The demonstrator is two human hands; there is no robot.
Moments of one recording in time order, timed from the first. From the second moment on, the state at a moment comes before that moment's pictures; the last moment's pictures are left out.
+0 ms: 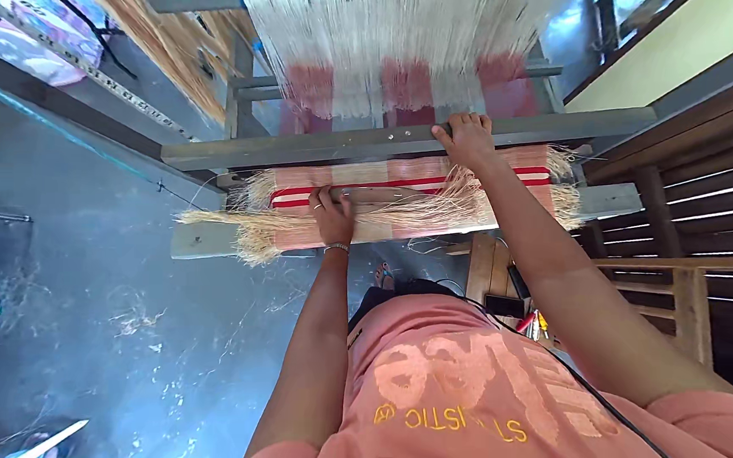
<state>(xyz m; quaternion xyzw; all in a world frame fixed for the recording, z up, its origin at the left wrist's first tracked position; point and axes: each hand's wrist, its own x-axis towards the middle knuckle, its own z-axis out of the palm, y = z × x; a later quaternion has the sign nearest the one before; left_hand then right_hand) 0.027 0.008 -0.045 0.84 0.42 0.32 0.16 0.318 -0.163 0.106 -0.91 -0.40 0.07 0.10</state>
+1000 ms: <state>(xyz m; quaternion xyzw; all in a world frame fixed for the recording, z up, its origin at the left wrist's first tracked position) 0.031 0.009 -0.042 0.84 0.41 0.32 0.15 0.325 -0.163 0.093 -0.90 -0.42 -0.01 0.13</state>
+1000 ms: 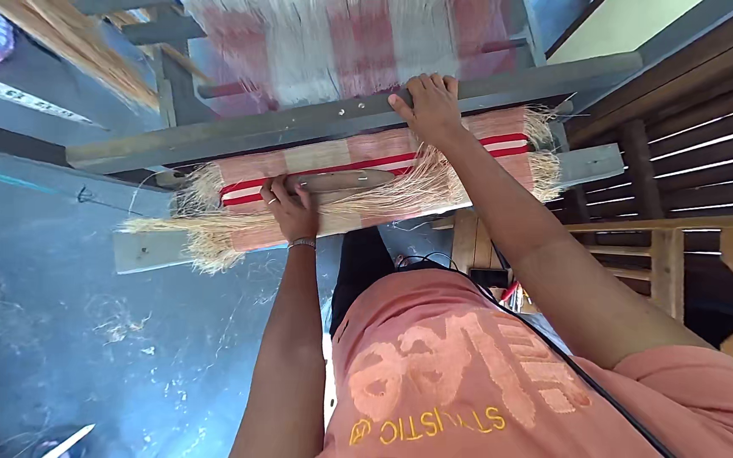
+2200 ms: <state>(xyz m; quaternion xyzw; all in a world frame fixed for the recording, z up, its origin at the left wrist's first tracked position) 0.031 0.003 -0.034 0.85 0.40 0.29 0.15 0.271 -0.357 0.062 -0.79 -0.21 0.19 0.55</state>
